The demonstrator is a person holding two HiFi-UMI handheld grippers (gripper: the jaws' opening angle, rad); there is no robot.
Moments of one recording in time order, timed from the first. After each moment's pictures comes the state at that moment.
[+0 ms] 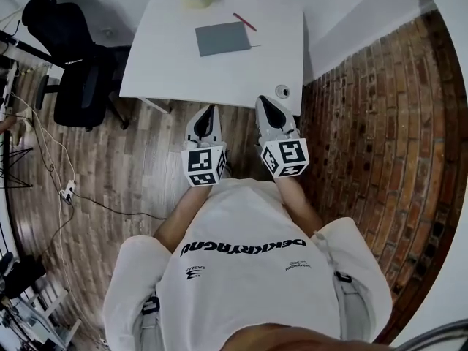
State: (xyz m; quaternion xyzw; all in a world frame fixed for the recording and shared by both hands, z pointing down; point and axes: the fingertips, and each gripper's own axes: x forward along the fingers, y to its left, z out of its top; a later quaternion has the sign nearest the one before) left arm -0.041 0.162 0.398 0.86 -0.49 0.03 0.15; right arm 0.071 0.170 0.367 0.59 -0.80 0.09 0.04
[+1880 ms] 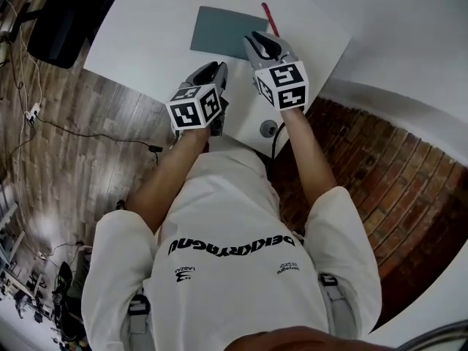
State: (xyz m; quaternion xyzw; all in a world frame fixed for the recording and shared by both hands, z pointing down) left arm 0.050 -0.130 0.558 0.69 -0.54 0.03 0.48; right arm 0.090 -0.206 0.513 0.33 -0.89 0.12 0.28
